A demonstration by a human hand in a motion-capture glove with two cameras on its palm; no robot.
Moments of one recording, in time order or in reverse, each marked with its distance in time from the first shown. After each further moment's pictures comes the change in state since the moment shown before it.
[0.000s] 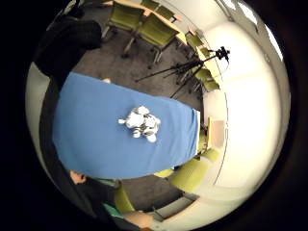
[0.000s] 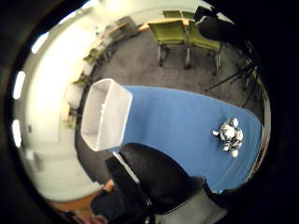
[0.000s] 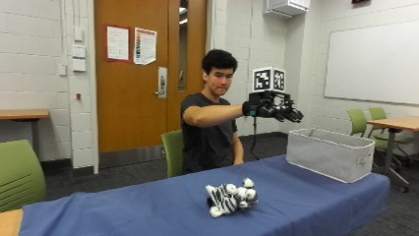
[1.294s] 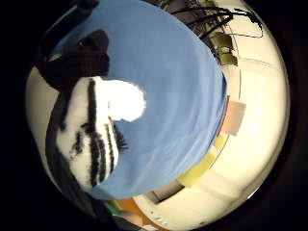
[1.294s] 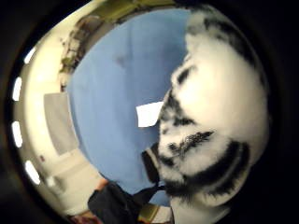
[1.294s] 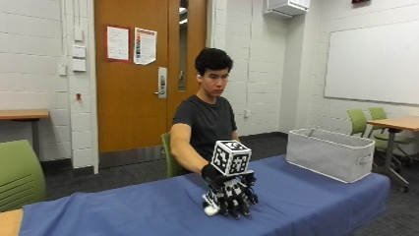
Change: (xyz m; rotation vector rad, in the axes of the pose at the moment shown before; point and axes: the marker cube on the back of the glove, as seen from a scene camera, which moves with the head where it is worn) arm 0.154 0.071 0.256 -0.337 -0.035 0.146
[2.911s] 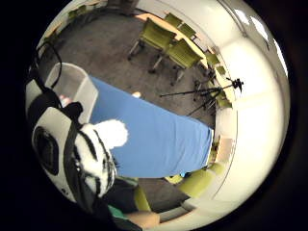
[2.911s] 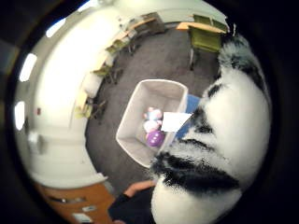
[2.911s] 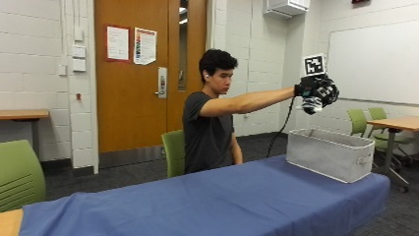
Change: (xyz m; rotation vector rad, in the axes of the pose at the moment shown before) arm -0.462 0.066 -0.345 0.392 -0.069 -0.445
